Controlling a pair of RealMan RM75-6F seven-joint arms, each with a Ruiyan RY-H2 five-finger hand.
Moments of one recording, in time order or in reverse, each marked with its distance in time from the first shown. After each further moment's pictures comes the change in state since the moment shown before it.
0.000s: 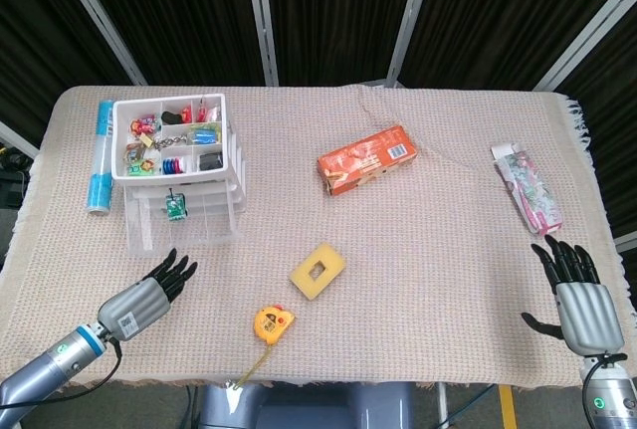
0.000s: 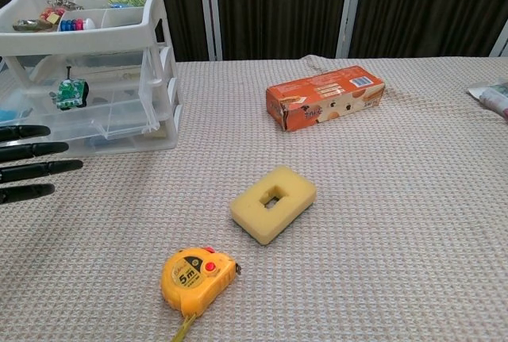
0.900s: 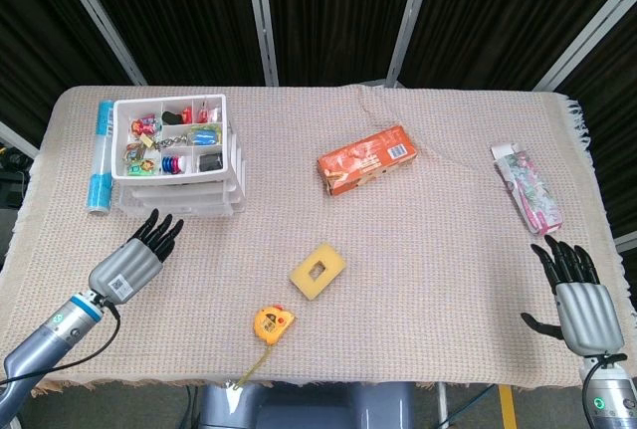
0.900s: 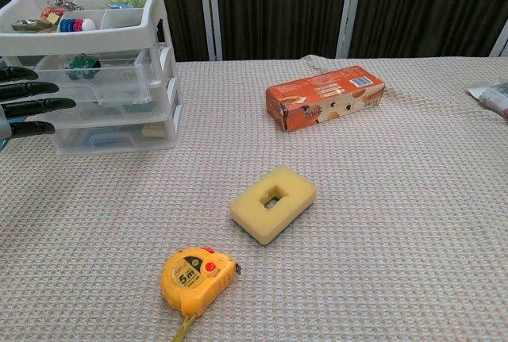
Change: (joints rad) left arm -0.016 -0.024 -0.106 0.045 -0.158 0.015 -0.055; right arm -0.001 0.001 0.000 -0.003 -0.001 0.000 0.002
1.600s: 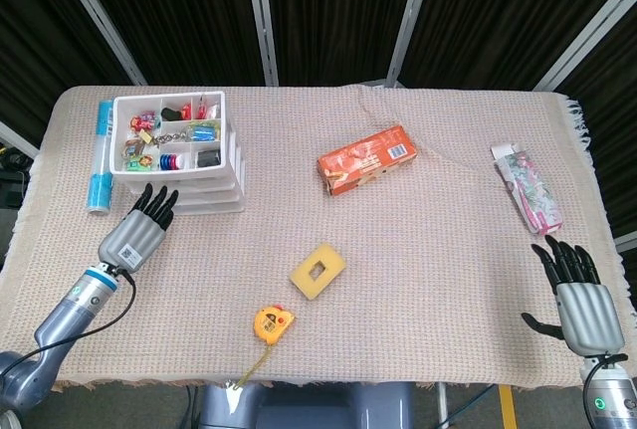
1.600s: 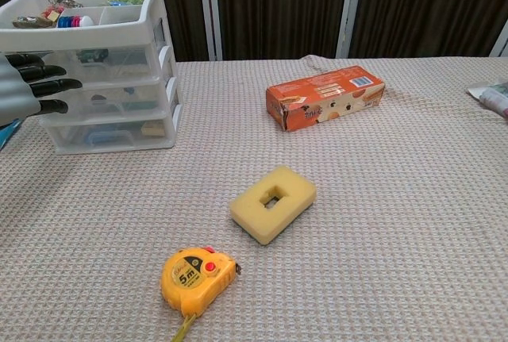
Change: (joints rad) left arm -0.054 -0.121 -0.085 0.076 -0.250 -0.042 0.085; right arm -0.001 0.002 0.000 0.001 0.000 0.000 0.005
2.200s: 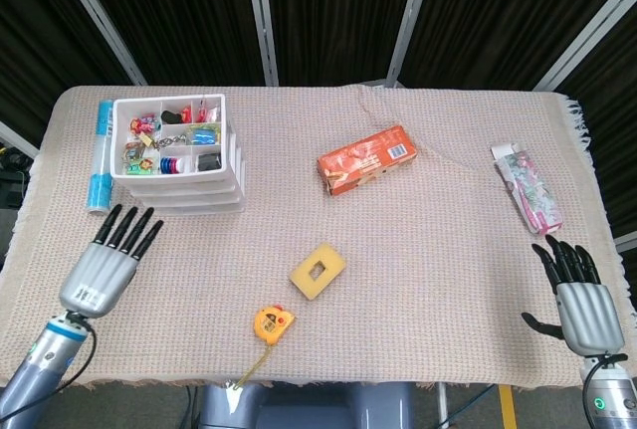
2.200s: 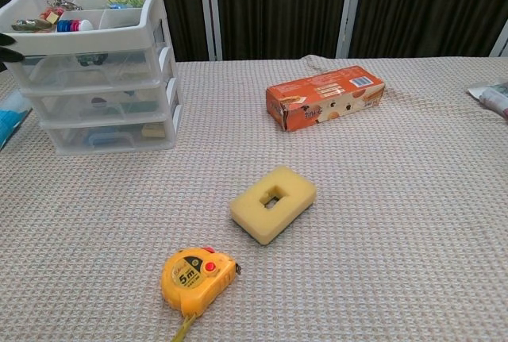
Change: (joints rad) left arm 0.228 0.090 0.112 -0.216 0.194 0.440 -0.469; right arm 0.000 -0.004 0.002 -0.003 0.004 0.000 -0.011
